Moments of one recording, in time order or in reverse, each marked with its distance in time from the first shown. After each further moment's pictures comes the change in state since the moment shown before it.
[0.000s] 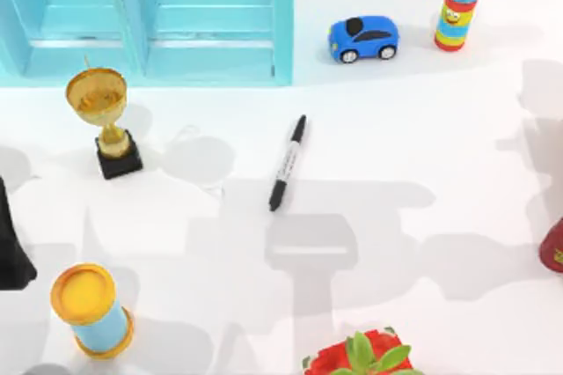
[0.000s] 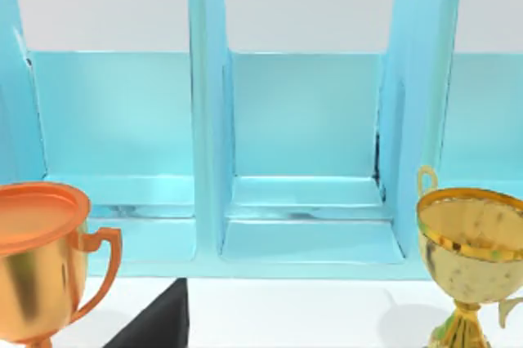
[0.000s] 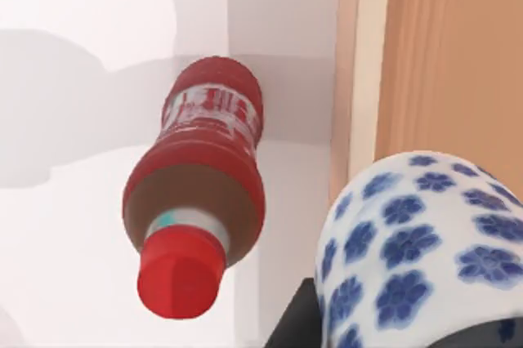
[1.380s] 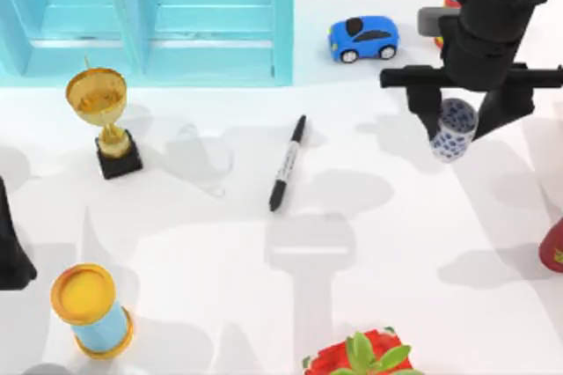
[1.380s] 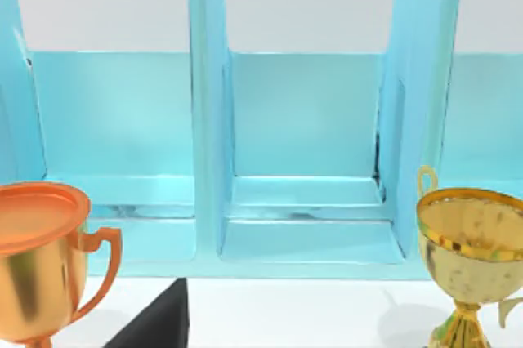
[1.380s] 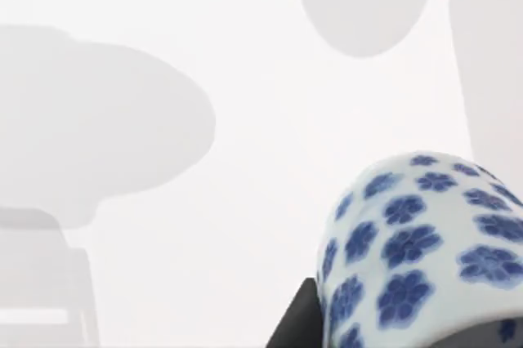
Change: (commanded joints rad) left arm 0.000 0.000 0.000 0.000 0.000 0.000; right arm 0.427 0.396 0.190 0.208 -0.005 0.443
